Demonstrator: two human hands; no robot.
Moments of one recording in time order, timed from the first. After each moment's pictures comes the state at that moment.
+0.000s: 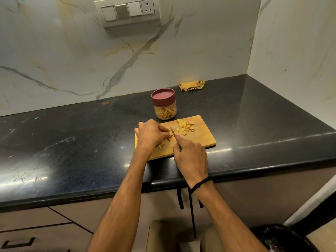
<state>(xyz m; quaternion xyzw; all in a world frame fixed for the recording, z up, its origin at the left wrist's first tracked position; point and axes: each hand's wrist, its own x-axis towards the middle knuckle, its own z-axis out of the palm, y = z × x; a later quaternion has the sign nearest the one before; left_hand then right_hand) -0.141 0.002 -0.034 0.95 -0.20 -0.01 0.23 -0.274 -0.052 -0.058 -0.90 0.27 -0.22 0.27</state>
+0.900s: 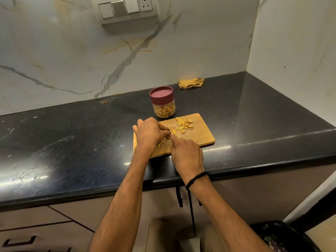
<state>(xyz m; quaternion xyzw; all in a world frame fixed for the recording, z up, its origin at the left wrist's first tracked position) -0.145 -0.002 -0.033 0.96 -0.20 0.02 0.19 -0.268 -0.050 -0.055 -0.94 0.24 -0.16 0.18</state>
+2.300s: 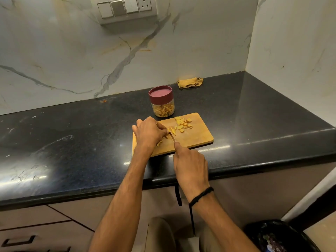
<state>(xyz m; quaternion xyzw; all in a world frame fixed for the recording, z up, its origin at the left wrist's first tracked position) -0.146 -0.003 -0.034 0.96 -0.18 0.02 0.21 -0.304 -0.037 -0.055 -0.93 0.26 -0.16 0.19</state>
